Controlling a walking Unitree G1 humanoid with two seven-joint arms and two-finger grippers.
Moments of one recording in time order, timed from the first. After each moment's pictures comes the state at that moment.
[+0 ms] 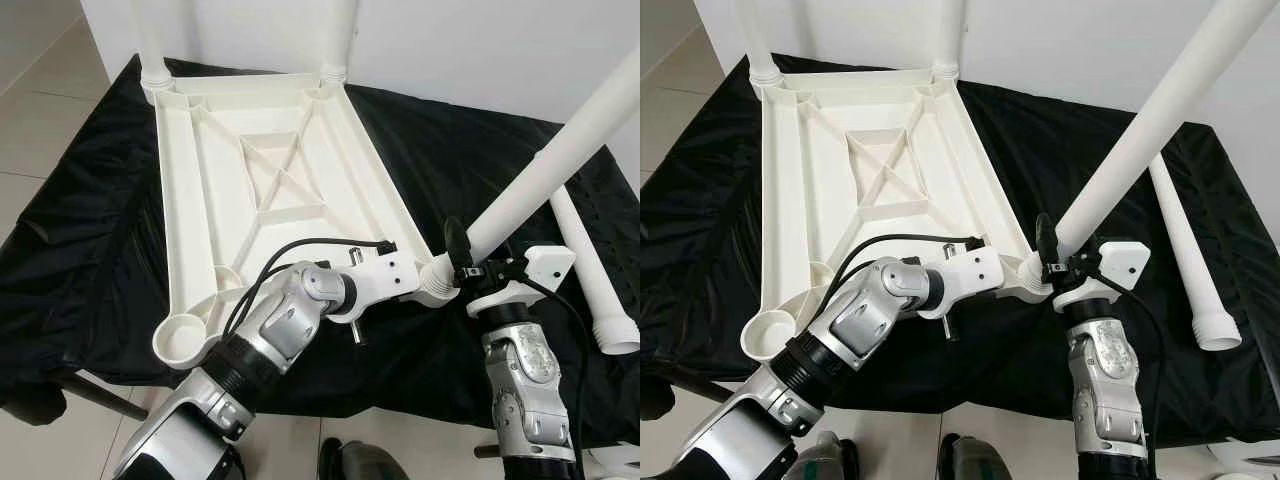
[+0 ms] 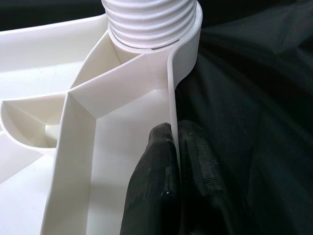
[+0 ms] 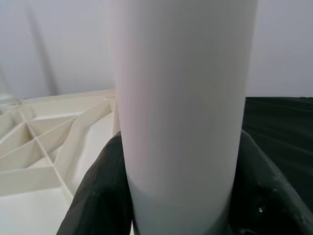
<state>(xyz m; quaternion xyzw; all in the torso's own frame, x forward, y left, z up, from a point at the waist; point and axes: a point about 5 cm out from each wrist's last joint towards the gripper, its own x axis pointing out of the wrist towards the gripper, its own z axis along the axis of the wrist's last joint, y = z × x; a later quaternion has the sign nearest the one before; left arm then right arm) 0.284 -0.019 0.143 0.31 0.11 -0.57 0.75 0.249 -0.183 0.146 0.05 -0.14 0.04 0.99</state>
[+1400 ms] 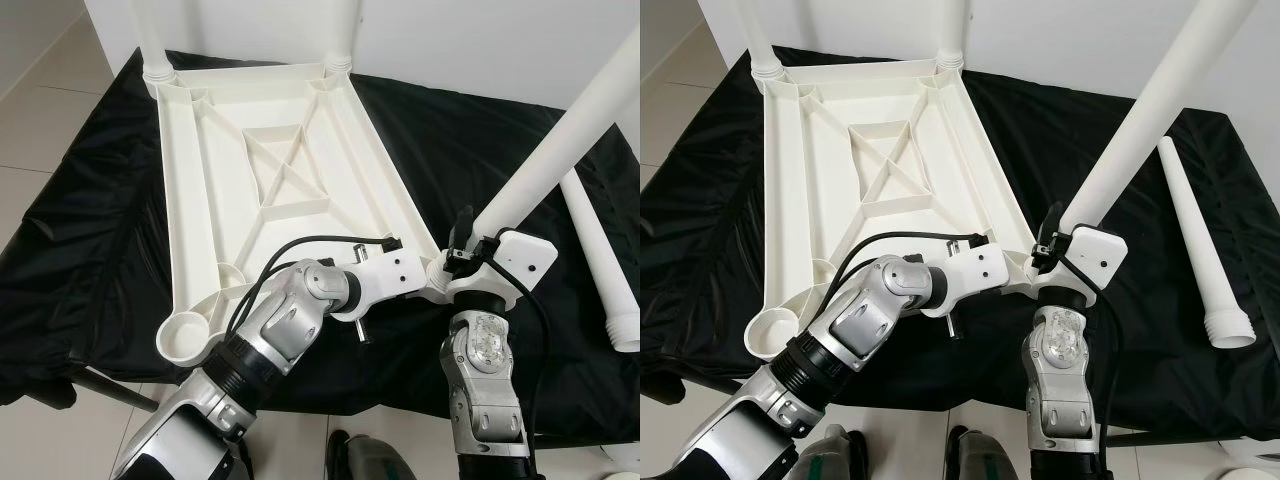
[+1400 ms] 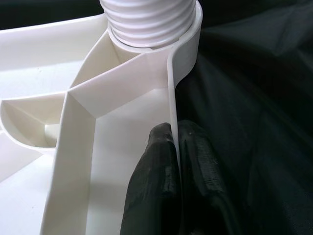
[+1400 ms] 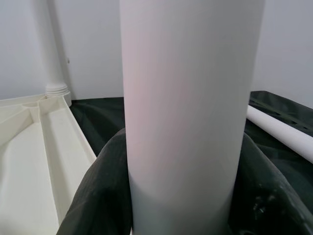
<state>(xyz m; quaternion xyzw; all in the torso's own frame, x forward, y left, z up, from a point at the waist) 0.281 -0.022 0.149 0.30 0.10 -0.57 0.75 0.251 -0.161 0.161 0.01 -0.14 -0.18 0.97</state>
